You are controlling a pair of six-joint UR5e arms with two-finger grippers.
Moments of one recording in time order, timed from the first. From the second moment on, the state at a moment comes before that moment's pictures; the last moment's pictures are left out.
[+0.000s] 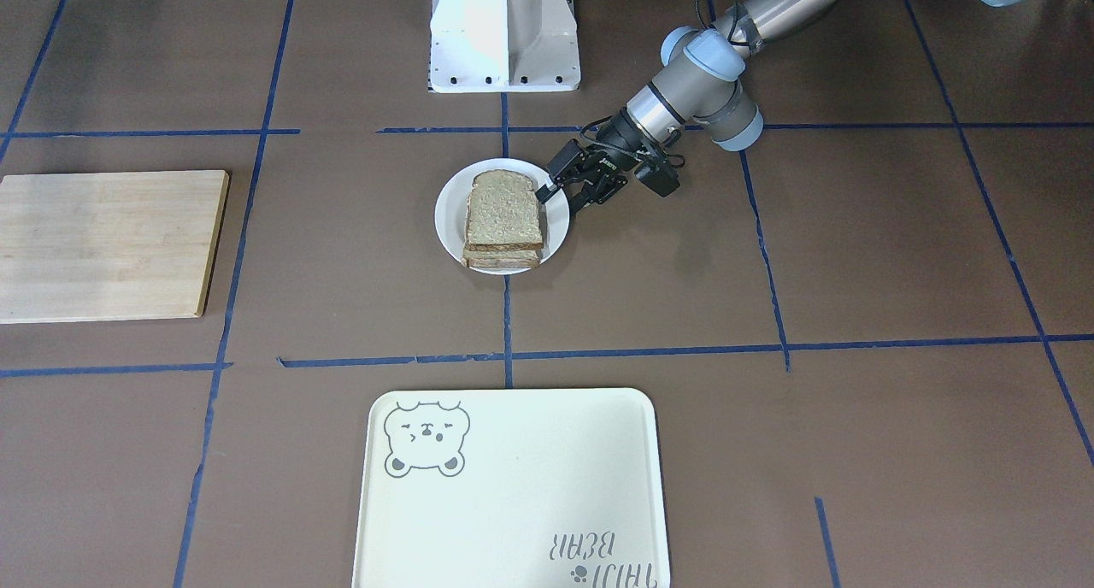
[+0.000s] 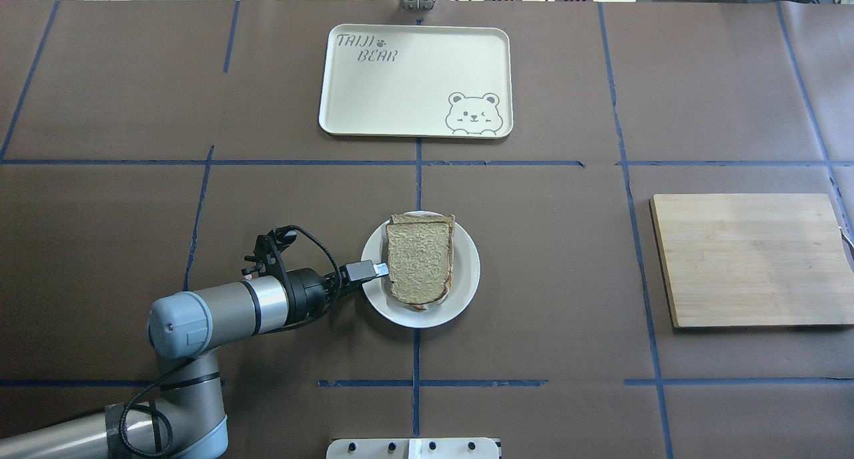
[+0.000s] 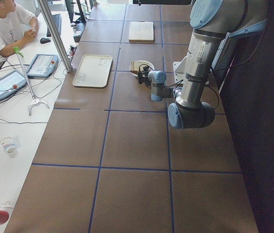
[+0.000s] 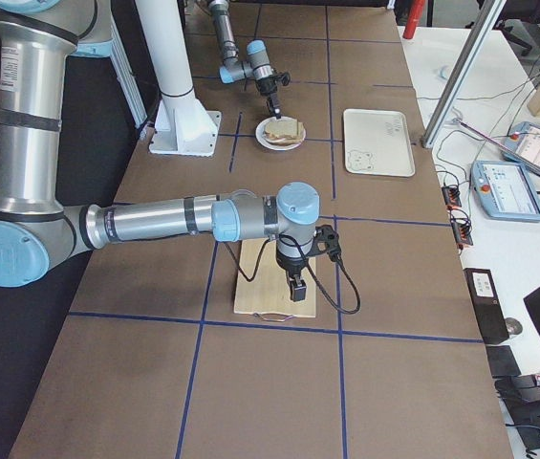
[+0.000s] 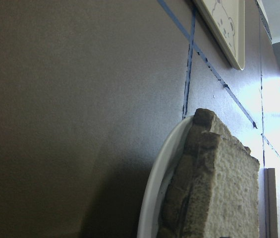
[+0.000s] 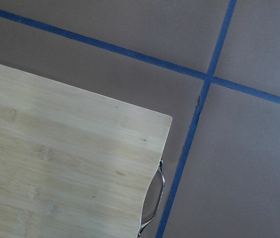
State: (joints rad) left arm -0.31 -1.97 -1.42 -2.97 -1.50 -1.74; right arm 1.45 -1.71 1.86 -1.61 2.30 -0.12
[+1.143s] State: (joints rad) left arm -0.35 -1.98 -1.44 -3.07 -1.50 -1.89; right arm 1.45 -1.71 1.86 -1.61 2.30 -0.10
